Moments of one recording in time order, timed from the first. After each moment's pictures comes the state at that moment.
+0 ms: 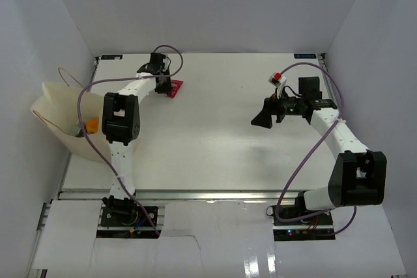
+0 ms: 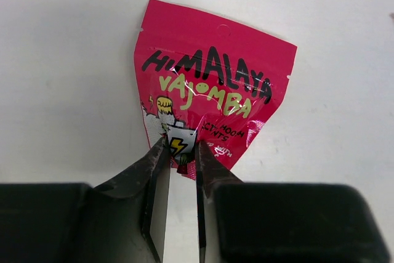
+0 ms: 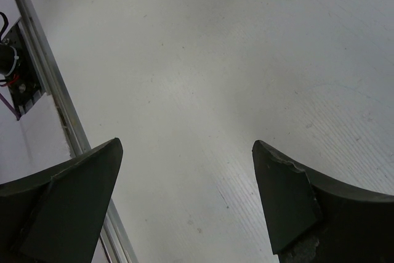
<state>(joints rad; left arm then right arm) -0.19 2.30 1.85 -0.46 -0.03 -0.25 0.09 1.40 1.02 -0.46 -0.97 -0.29</state>
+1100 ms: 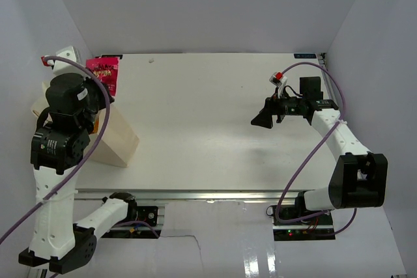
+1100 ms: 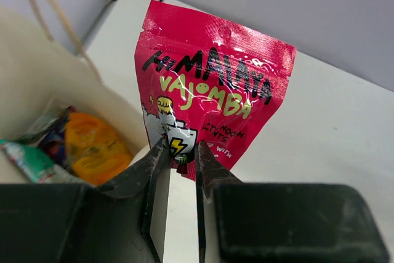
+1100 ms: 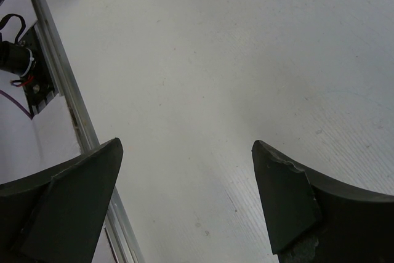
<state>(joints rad) -0.21 0.98 1.65 -0.94 -0.36 -0.35 0.08 1.38 1.01 -0.46 -1.01 -0.28</state>
